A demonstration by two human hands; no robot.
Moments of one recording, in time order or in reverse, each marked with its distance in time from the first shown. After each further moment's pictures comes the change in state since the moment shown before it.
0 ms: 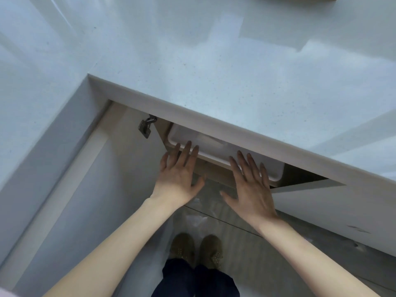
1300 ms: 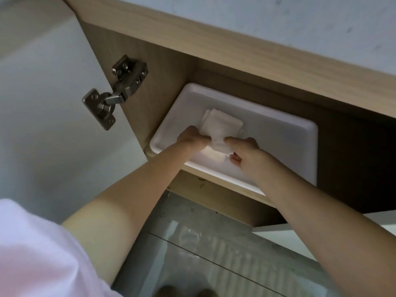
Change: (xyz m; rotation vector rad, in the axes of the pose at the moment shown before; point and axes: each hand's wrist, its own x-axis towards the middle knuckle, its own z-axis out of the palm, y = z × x) left_hand 0.196 -0.007 0.072 -0.753 -0.016 -0.336; right_hand 0.176 0.035 0.070 1.304 0.027 0.791
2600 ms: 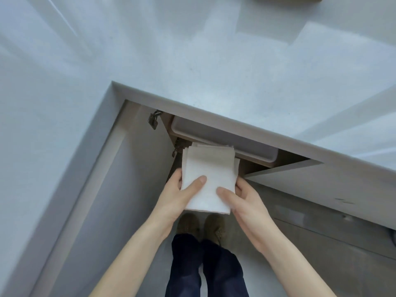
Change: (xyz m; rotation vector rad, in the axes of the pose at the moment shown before) left_hand -0.290 0.006 -0.102 -0.694 -0.205 -0.188; right_hand -0.287 0.000 -0.063 0.086 -0.333 0.052
